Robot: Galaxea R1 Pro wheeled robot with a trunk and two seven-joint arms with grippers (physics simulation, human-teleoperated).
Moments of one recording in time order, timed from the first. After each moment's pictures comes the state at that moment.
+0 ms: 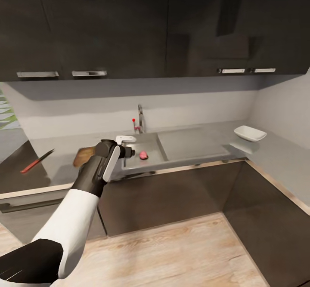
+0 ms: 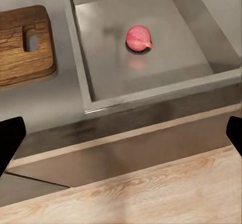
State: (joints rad) left arm -0.99 -0.13 -0.13 -1.06 0.13 0.99 0.23; right arm -0.12 0.10 -0.57 -0.32 0.60 -0.57 -0.01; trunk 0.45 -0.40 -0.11
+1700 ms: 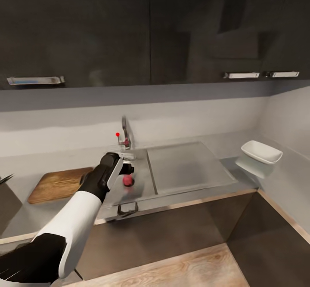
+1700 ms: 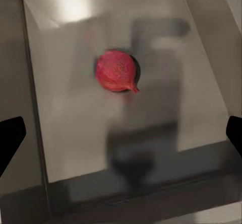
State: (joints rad) left arm -0.99 -0.13 -0.12 -0.79 0.14 0.95 0.25; right arm -0.12 0.11 -0.57 -0.29 0.63 -0.58 -0.01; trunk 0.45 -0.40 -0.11
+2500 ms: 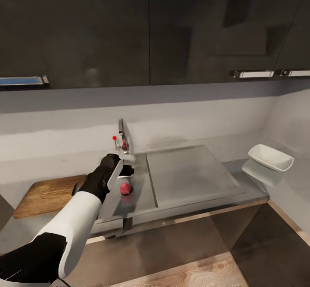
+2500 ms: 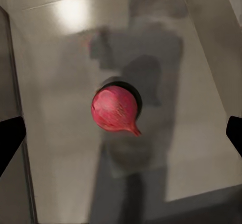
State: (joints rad) left arm -0.99 -0.13 -0.12 -0.76 0.14 0.94 0.24; right arm -0.12 0.11 -0.57 -0.29 0.63 -0.58 -0.01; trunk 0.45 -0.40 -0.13
